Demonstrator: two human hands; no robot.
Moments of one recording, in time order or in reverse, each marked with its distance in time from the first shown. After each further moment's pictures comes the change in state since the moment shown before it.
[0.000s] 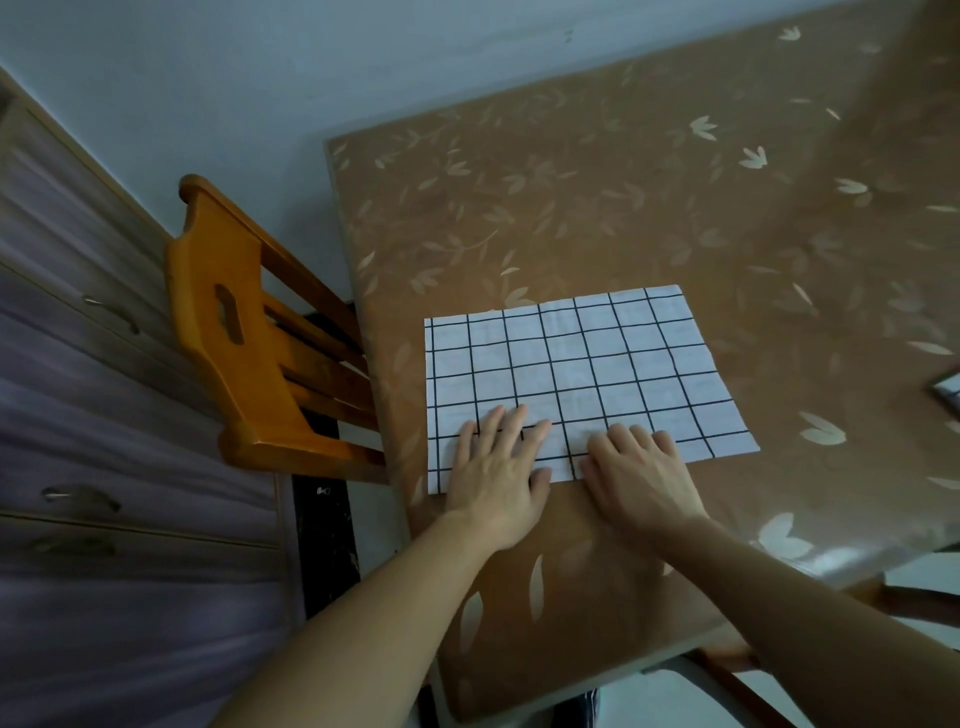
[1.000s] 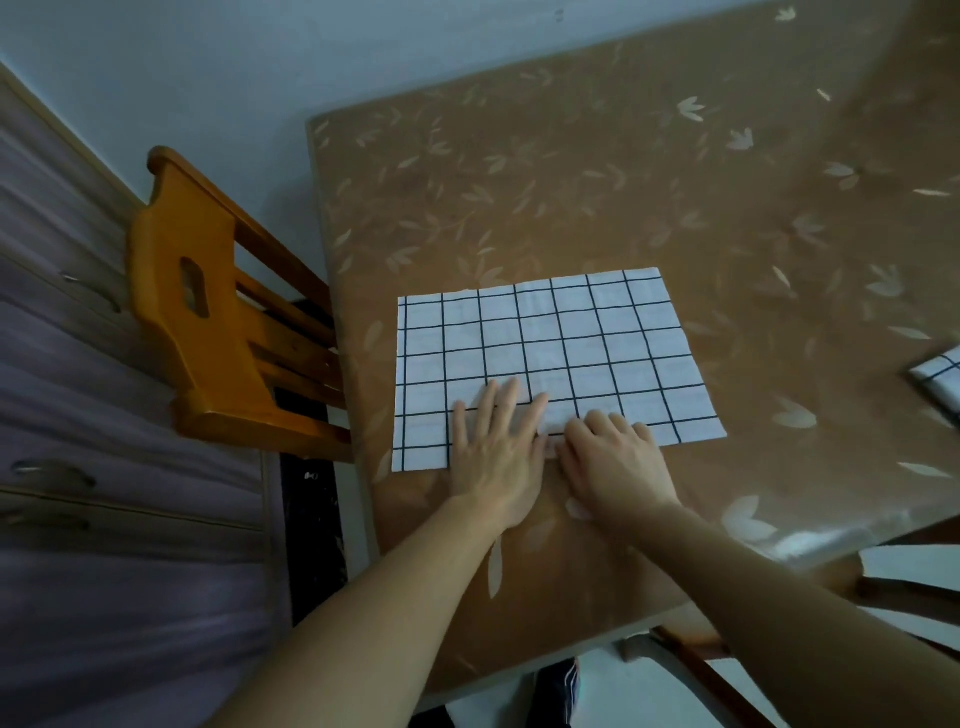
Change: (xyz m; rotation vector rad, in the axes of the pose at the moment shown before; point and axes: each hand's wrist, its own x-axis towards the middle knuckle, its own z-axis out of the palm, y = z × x) left_hand 0.011 0.045 0.011 -0.033 0.069 -0.112; right_hand -0.011 0.008 -0.001 0.090 -0.085 0.045
